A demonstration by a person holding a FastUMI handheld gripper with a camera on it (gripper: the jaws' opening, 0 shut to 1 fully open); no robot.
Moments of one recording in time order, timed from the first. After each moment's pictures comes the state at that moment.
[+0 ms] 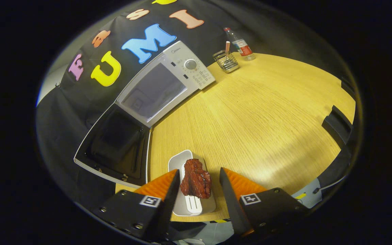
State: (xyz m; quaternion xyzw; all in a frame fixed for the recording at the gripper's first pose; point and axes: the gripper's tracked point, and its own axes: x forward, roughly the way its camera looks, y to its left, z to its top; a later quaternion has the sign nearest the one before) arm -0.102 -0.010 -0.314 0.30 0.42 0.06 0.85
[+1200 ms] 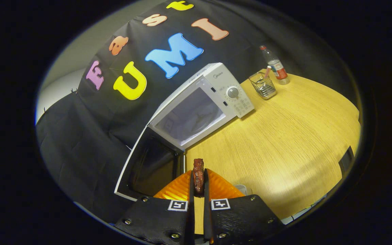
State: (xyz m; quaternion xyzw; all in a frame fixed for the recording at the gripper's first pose) arm -0.015 0.040 -0.200 0.31 0.34 0.14 0.88
